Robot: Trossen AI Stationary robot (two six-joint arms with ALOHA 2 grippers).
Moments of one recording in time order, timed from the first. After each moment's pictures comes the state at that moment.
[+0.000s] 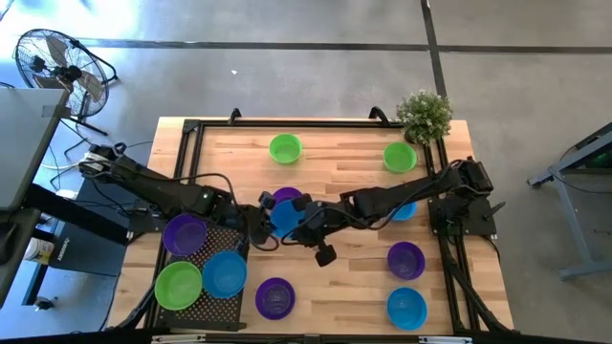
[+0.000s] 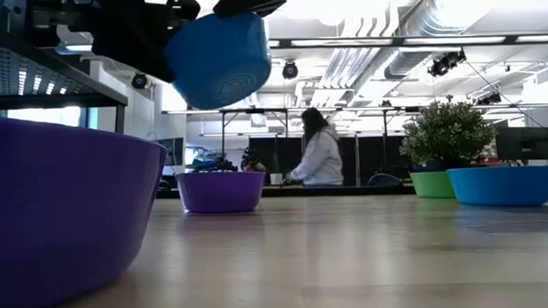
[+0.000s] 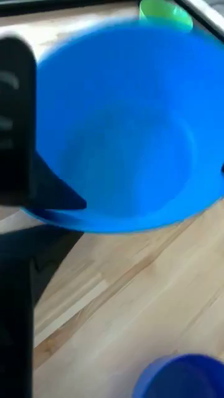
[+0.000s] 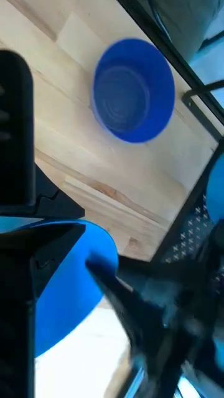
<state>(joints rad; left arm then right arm) -0.30 1.28 0.91 -0.44 -0.21 0.45 0.23 1.82 1.51 -0.38 -0.01 -0.30</state>
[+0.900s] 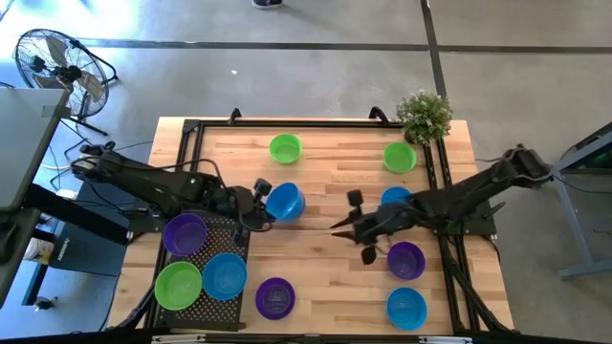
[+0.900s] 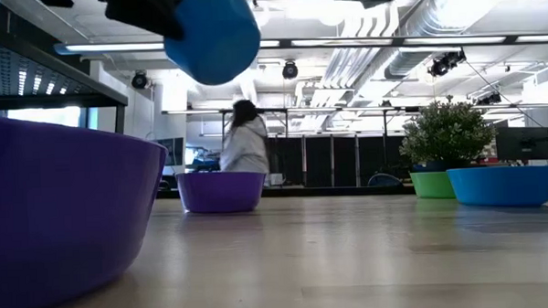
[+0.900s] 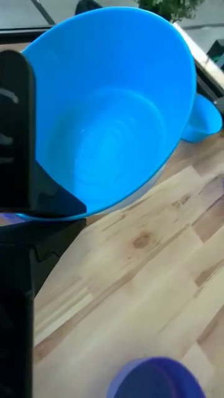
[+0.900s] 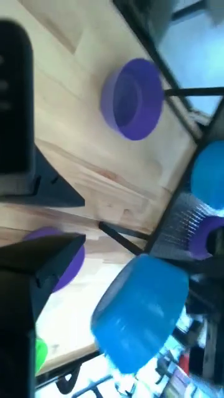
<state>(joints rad) -0.24 1.18 0.99 -0.53 -0.15 0.47 0.33 1.28 0.81 0.08 0.23 -0.26</state>
